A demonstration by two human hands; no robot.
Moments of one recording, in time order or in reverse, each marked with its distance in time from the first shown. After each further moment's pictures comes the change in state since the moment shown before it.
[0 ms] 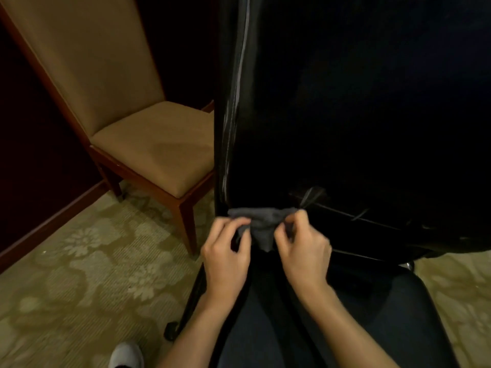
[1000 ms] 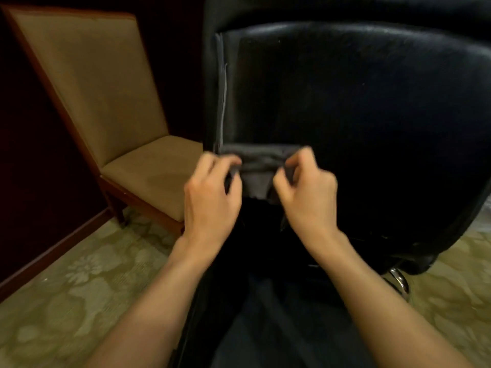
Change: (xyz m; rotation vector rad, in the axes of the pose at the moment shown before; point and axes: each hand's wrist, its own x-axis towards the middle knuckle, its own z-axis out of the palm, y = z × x) left_hand 0.115 0.089 -0.054 0.133 0.019 0.338; right_hand 0.099 -0.072 -0.087 0.146 0.106 -0.195
